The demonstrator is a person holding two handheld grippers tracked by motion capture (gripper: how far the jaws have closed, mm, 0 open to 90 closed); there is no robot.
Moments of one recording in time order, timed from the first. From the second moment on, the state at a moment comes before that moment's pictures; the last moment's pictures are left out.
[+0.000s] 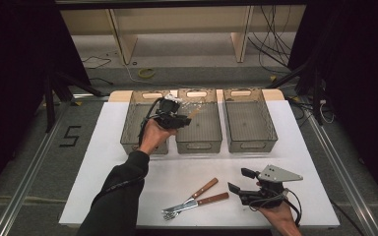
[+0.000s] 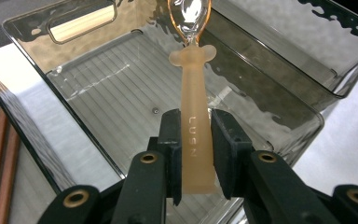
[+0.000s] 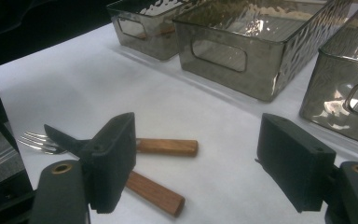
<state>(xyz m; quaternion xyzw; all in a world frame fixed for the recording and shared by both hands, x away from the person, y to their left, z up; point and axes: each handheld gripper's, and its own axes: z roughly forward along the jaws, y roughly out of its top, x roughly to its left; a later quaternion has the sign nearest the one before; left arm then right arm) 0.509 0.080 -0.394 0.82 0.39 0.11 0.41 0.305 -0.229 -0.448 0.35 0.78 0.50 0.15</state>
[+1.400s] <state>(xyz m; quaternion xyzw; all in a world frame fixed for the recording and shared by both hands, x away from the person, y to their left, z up) 0.527 0.070 -0.418 0.82 0.43 0.09 0.38 0.305 -0.229 -0.448 0.34 0.78 0.50 0.15</state>
